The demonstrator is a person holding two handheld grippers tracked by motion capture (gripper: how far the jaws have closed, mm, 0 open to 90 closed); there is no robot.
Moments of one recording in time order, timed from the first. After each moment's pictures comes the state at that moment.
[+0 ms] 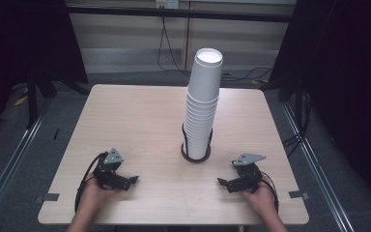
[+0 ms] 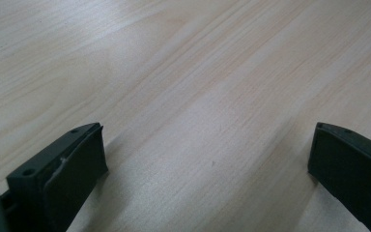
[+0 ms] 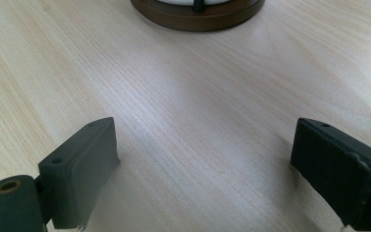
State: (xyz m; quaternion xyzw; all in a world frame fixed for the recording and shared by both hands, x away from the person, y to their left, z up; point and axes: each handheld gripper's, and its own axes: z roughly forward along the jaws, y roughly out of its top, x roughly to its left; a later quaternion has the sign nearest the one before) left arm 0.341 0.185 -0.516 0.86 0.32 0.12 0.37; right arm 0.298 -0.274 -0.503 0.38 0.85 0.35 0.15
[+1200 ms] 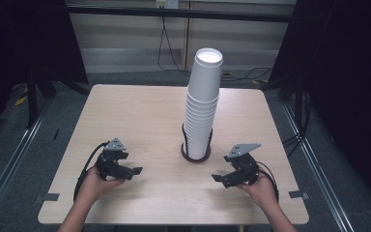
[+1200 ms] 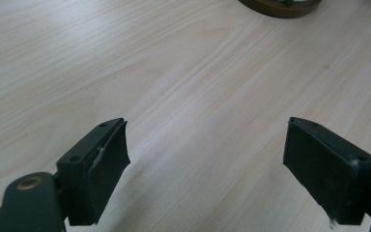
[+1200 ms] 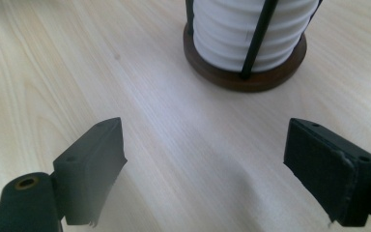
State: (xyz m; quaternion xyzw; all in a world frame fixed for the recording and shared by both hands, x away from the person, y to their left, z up) left arm 0.355 0.171 -0.476 0.86 0.34 0.06 0.38; right arm 0.304 -0.247 -0.451 0.34 0.87 0.34 0.11
